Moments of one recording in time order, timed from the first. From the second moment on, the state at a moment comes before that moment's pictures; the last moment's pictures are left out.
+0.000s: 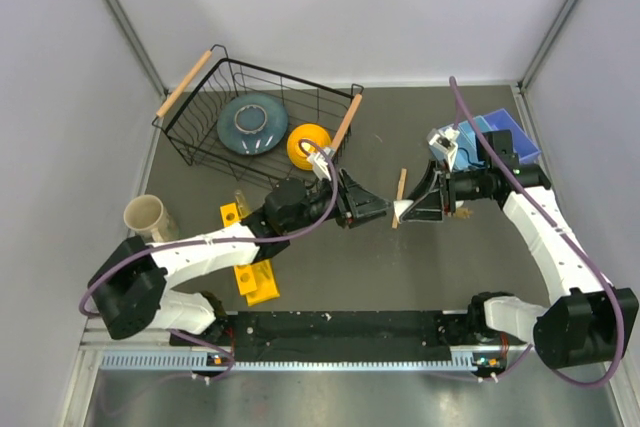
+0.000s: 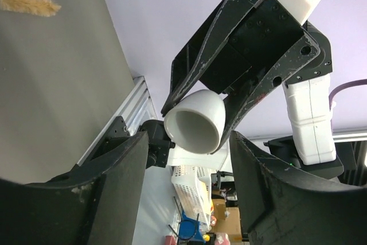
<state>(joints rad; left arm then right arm) -0.90 1.31 0.70 0.60 0.32 -1.32 0.13 1.15 1.01 -0.85 -1.37 -0.35</state>
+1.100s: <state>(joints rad) -0.96 1.41 0.76 0.68 0.37 -1.31 0.18 1.09 0.95 -0.80 -1.28 -0.36</state>
